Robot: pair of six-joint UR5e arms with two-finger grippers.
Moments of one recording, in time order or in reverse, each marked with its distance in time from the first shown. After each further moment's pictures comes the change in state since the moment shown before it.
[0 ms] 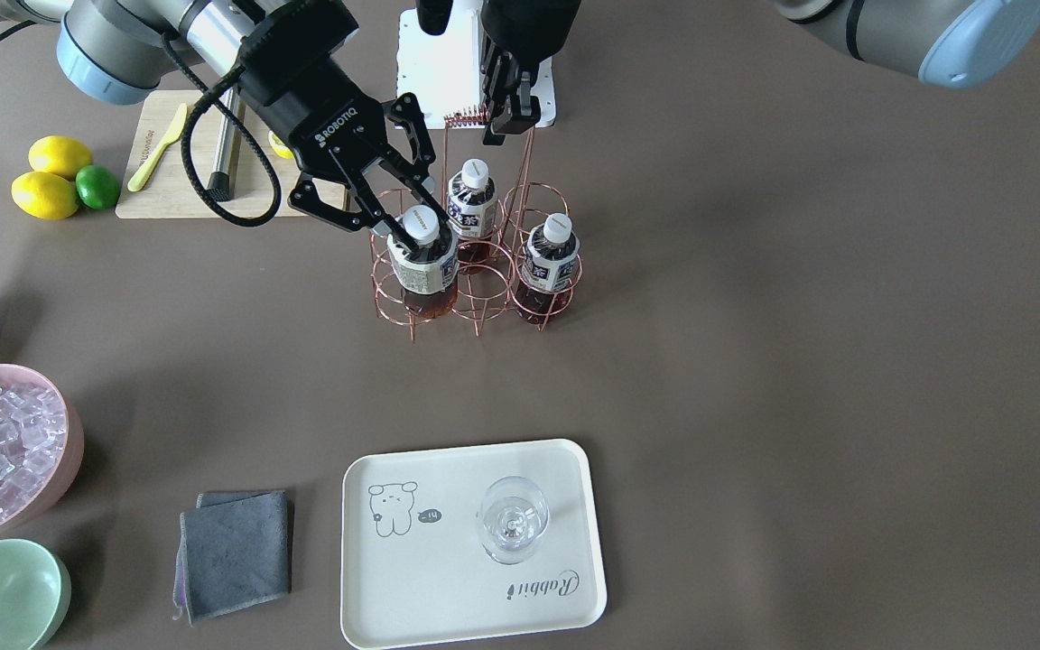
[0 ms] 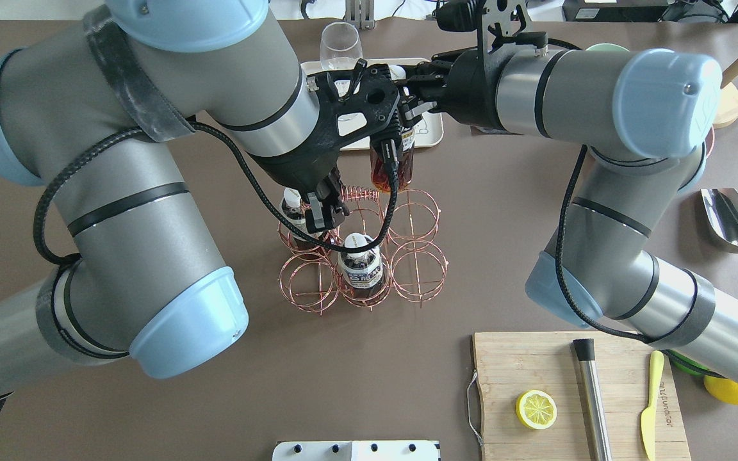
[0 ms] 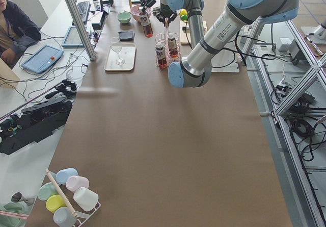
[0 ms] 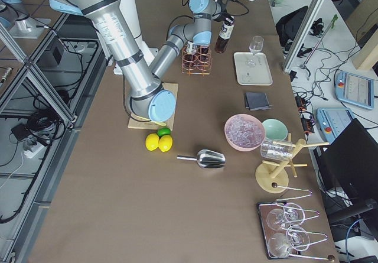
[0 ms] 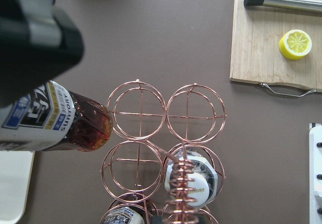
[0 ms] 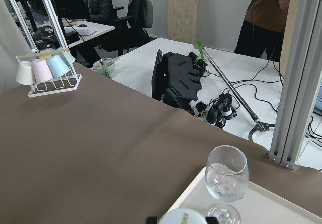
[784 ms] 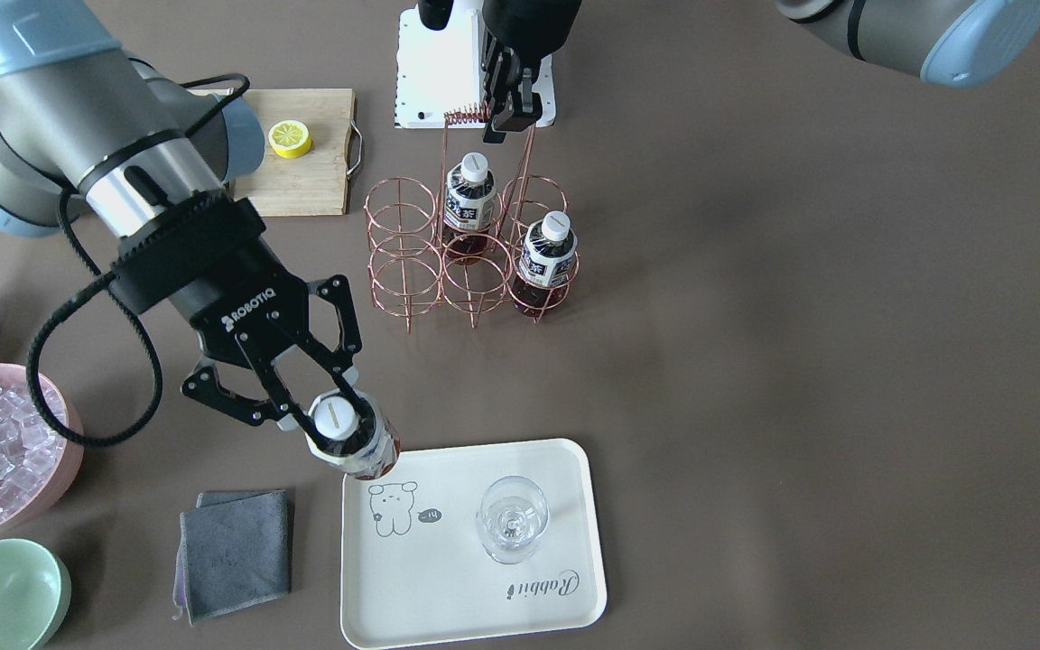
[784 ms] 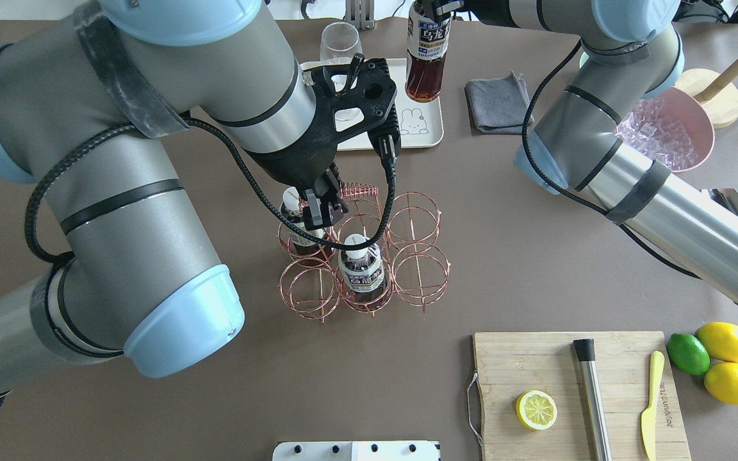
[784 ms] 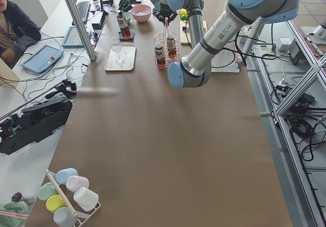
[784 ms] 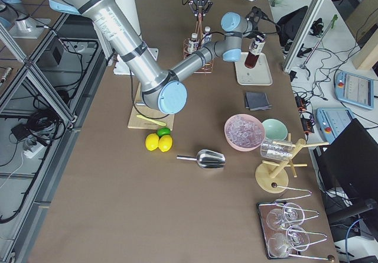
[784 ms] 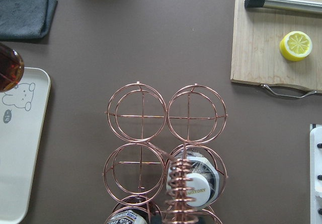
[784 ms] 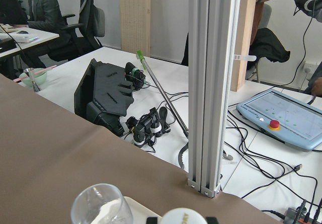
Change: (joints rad) left arm -0.007 0.001 -0.006 0.001 -0.002 0.001; right arm 0.146 0.134 -0.473 0.290 0.010 0.004
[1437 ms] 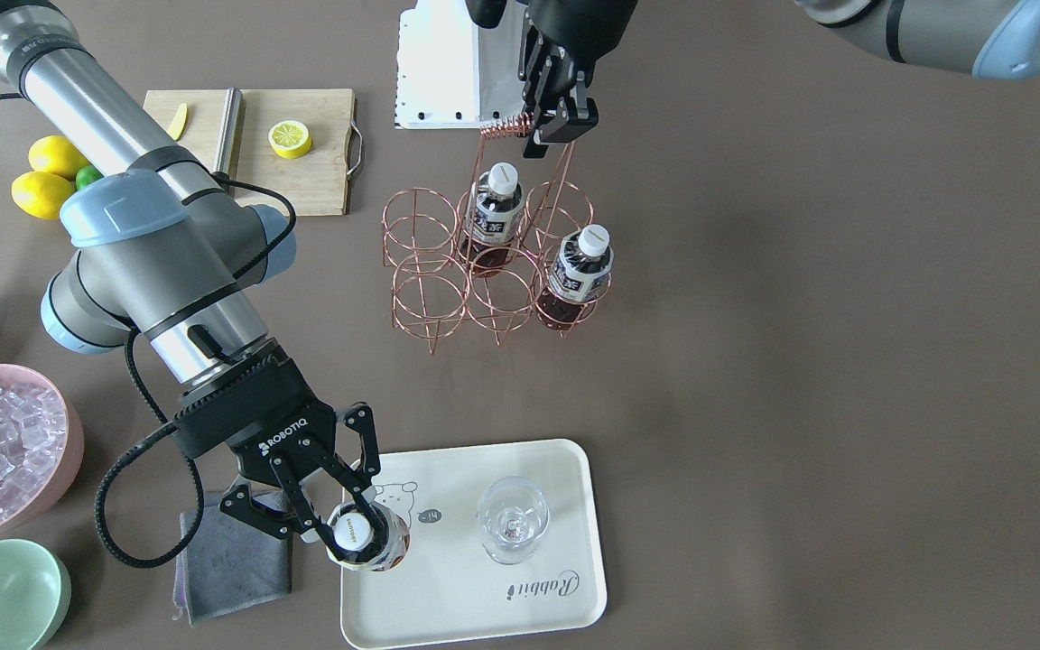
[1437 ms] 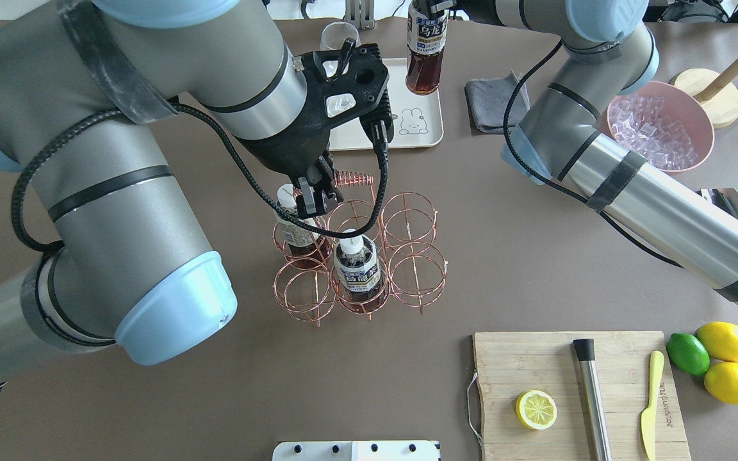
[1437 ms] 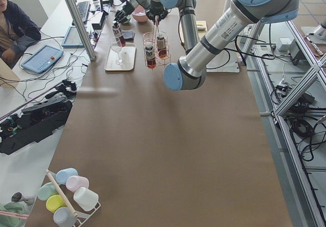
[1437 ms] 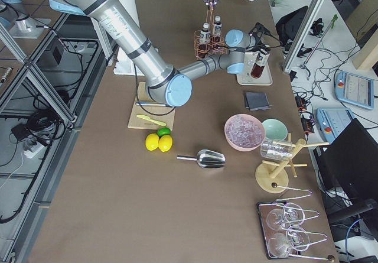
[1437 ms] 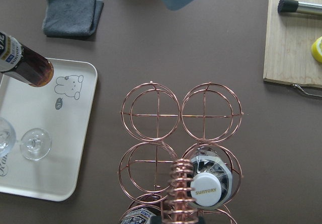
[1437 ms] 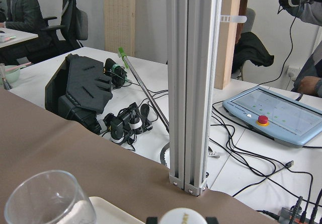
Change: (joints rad) left arm -0.148 0.028 -0.018 0.009 -0.056 0.031; right arm -0.052 0.078 -0.291 0.209 -0.127 -0.001
